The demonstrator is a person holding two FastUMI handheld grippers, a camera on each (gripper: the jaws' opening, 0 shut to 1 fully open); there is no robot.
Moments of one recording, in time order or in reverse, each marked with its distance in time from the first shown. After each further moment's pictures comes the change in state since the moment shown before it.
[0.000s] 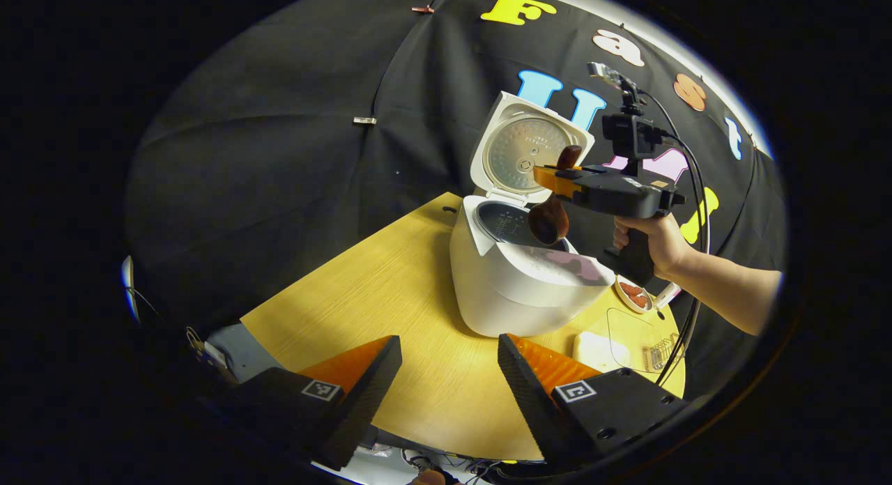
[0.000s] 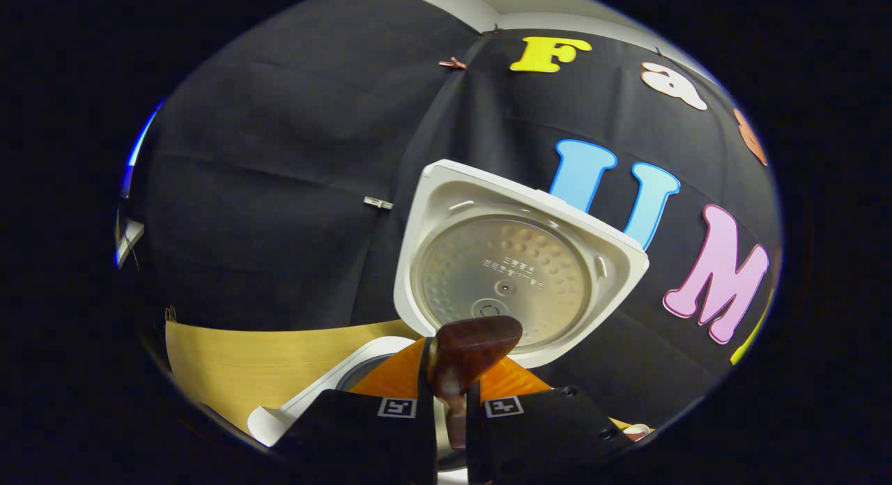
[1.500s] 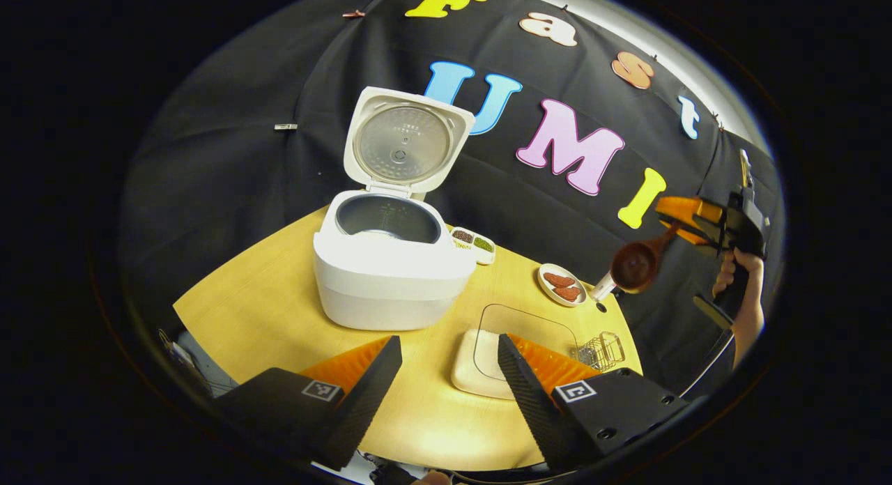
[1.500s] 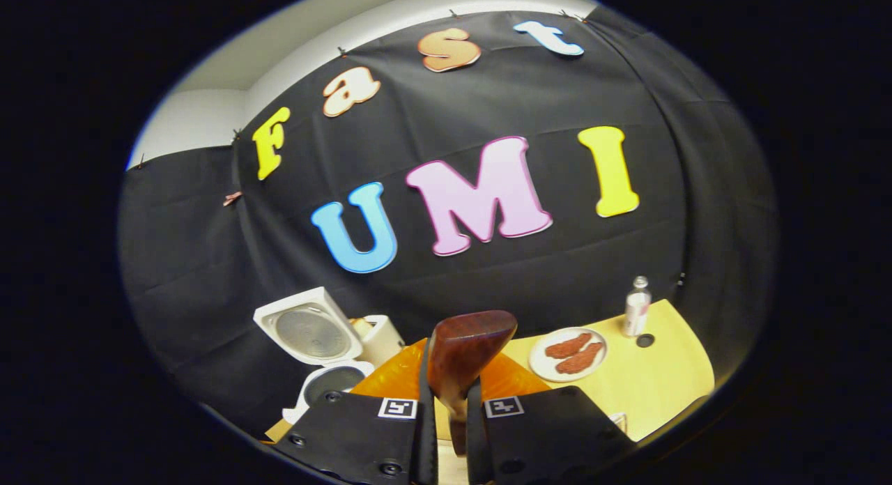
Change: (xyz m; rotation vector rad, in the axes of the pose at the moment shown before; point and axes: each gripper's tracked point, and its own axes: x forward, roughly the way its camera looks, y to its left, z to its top) left arm -0.005 -0.219 -0.017 0.056 0.019 -0.168; right arm -0.355 -0.328 -0.105 0.844 -0.014 -0.496
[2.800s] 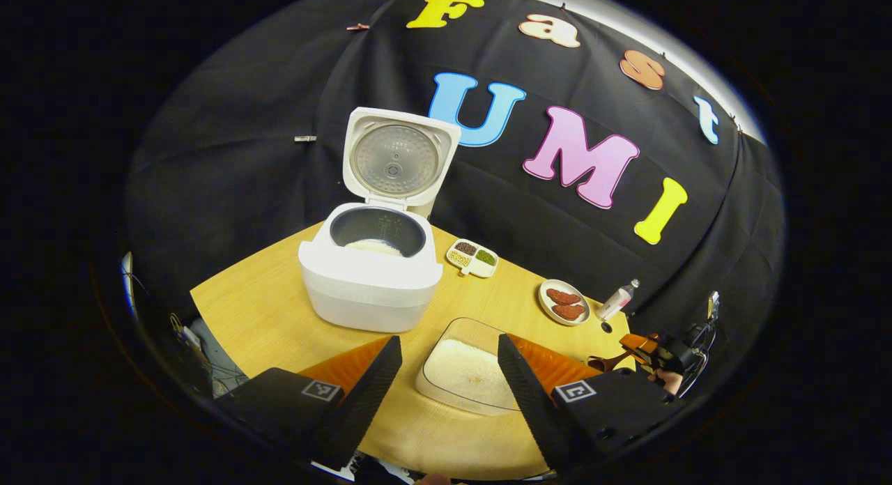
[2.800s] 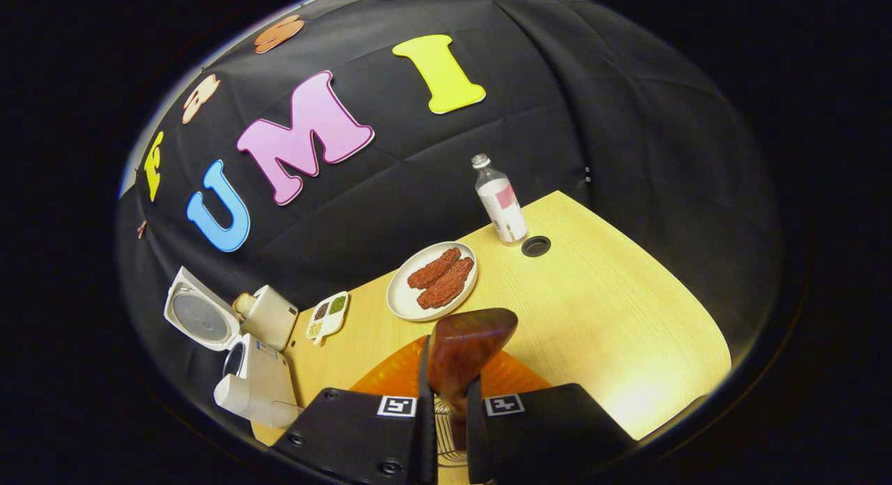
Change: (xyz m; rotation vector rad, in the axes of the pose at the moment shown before) left arm -0.008 -0.072 0.022 -0.038 -0.052 0.162; right arm 0.023 -0.235 -0.158 0.211 0.227 -0.263
